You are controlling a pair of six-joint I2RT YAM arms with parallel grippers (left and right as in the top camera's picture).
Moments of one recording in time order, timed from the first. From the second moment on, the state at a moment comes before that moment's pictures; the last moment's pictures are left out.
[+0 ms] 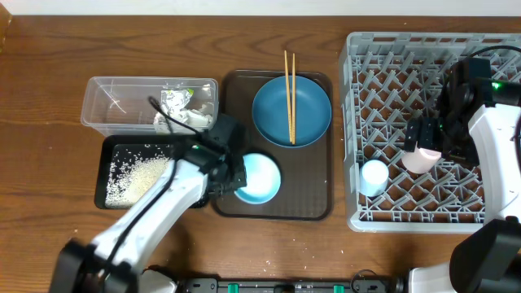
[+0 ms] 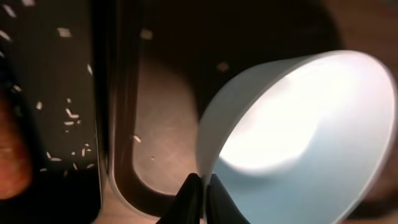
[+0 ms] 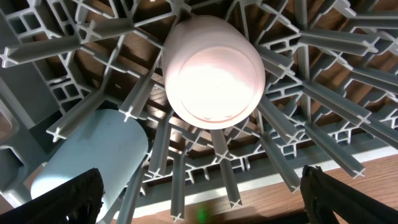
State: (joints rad) left arm -0.45 1.43 0.93 -0.85 0.08 -0.59; right arm -0.15 1.64 1.42 -1.32 0.07 0.15
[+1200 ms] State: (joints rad) left arm -0.45 1.21 0.95 -0.95 0.32 -0.56; right arm 0.16 1.64 1.42 -1.28 -0.53 0.10
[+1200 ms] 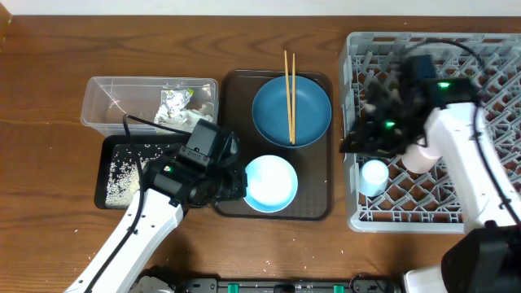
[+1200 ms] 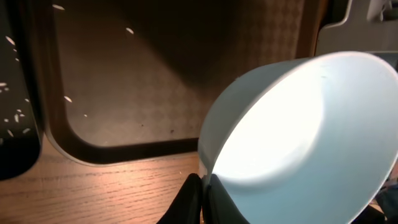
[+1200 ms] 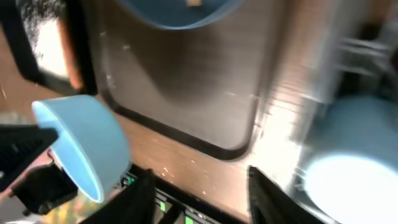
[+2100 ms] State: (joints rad) left arm -0.45 1.28 0.95 -0.97 0.33 -0.56; right arm 0.82 1.64 1.41 -1.09 -0.01 0.21
